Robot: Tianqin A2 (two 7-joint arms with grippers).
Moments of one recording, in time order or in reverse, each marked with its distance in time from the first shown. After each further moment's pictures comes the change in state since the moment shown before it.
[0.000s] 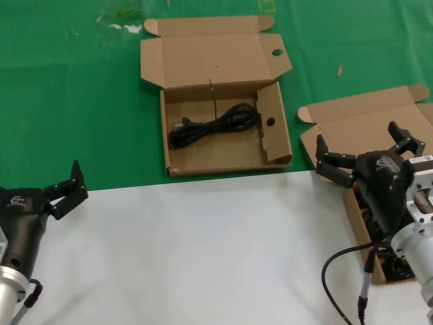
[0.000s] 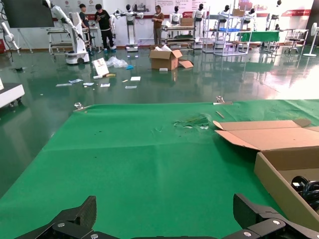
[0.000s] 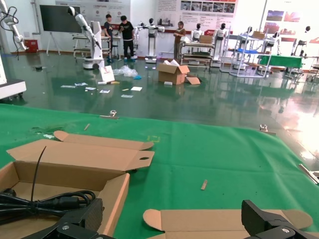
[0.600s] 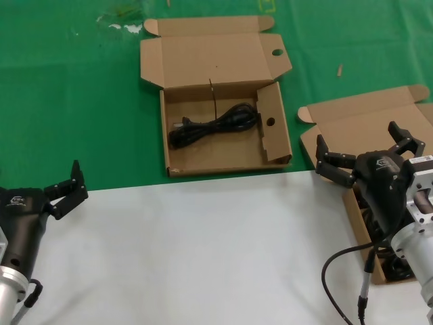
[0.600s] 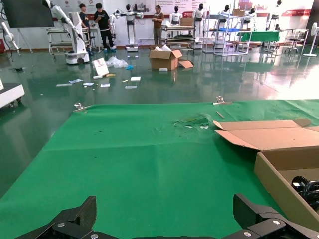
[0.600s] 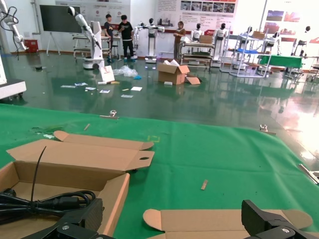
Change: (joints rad) left arm 0.000 0.000 0.000 0.000 0.000 0.000 0.000; right arm 0.000 0.000 0.000 0.000 0.000 0.000 0.000
